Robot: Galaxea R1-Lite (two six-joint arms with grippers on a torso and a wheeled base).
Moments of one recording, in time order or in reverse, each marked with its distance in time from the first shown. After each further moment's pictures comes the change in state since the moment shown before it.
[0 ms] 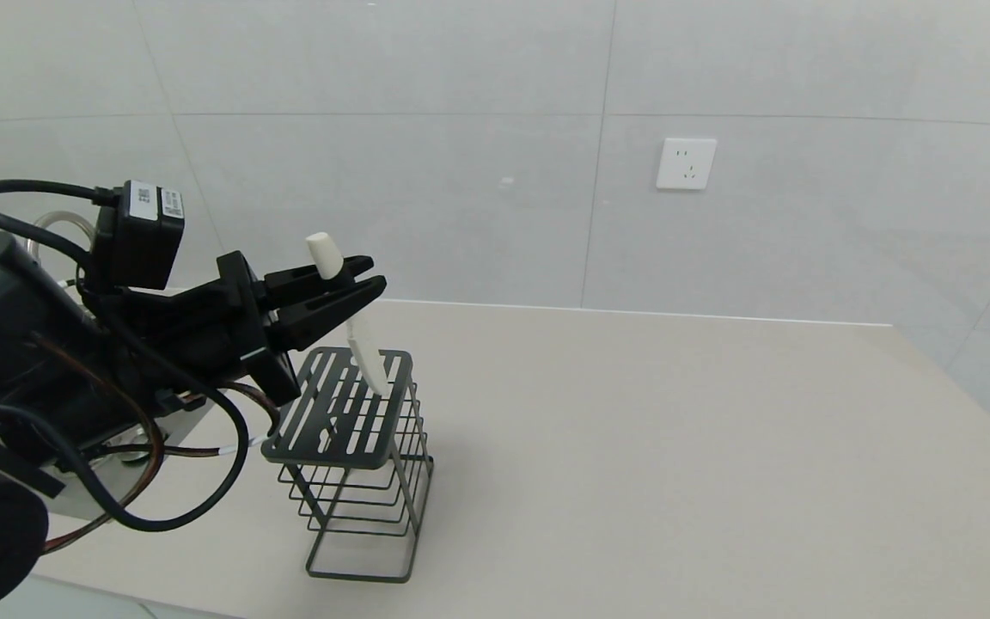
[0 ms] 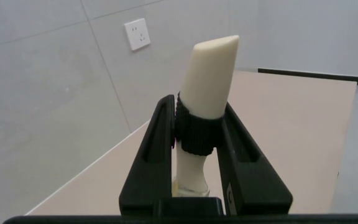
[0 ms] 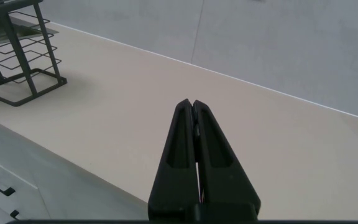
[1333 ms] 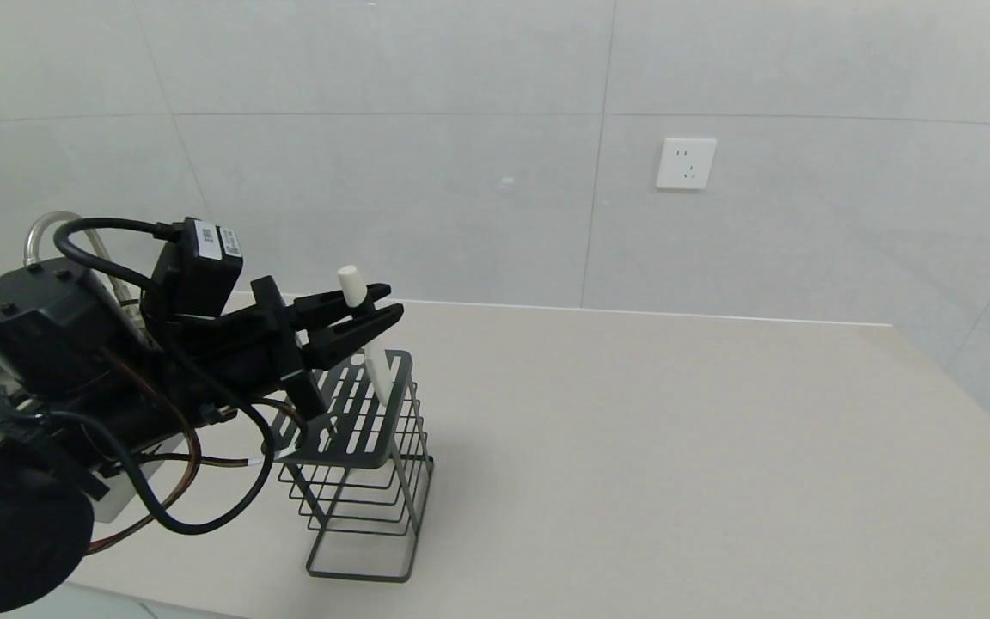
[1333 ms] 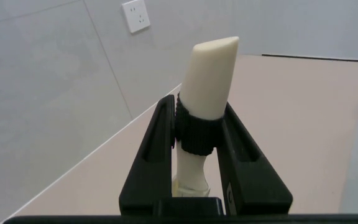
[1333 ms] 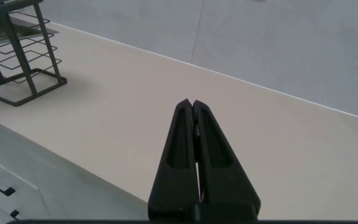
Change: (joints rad) left arm -0.002 0.098 0.021 -0.047 0.001 0.064; right arm 0.000 0.000 0.000 0.000 0.000 0.000
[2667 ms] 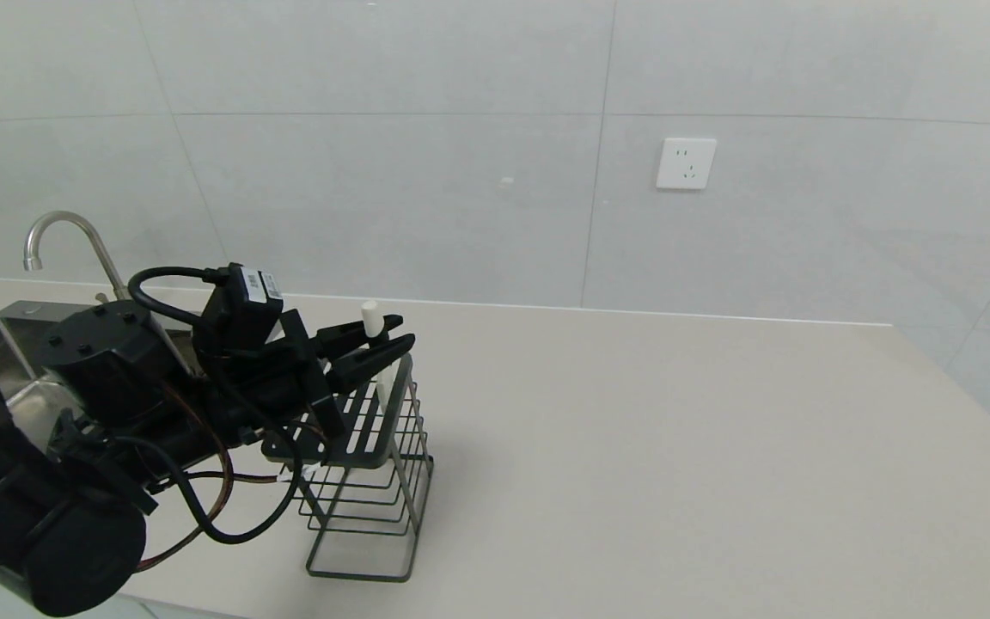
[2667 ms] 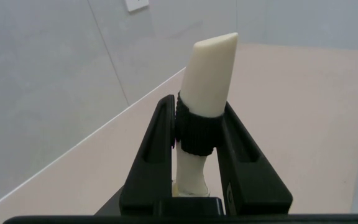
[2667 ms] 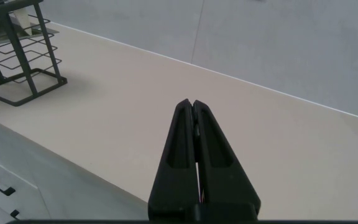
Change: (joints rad) left arm 0.013 0.161 0.060 -0.193 0.001 -0.003; right arm 0.000 0.000 0.000 -0.001 0.000 0.000
